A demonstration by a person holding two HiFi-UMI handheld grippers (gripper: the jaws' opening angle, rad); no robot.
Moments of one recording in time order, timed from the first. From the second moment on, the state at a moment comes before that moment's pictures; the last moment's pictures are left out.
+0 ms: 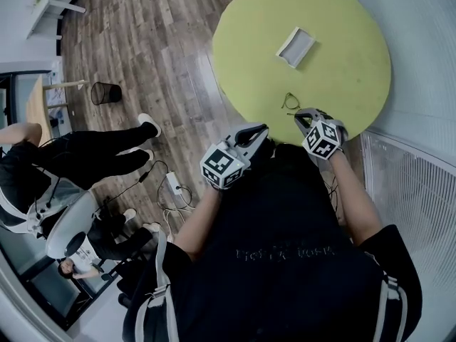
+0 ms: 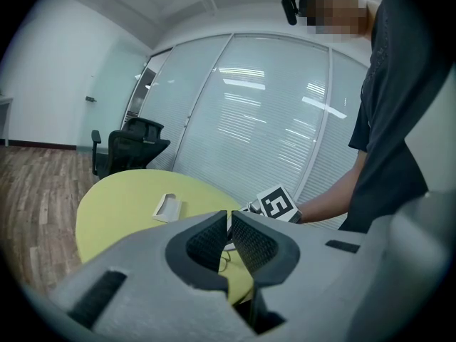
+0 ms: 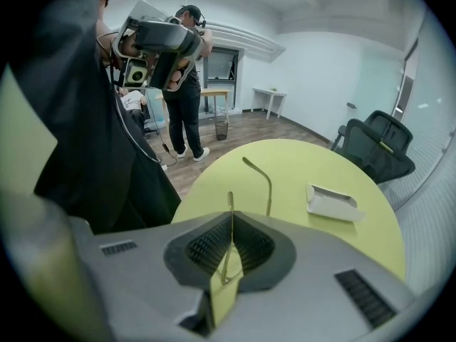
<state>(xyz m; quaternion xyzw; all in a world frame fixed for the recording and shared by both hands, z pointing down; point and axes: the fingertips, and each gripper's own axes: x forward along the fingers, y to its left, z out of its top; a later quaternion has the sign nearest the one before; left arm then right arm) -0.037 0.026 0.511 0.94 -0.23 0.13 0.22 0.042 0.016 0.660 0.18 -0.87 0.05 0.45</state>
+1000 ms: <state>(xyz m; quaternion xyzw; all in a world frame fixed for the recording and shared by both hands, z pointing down) -0.053 0.029 0.509 0.93 -0.24 0.13 0.23 0.024 0.017 0.641 0.15 -0.89 0.04 0.44</state>
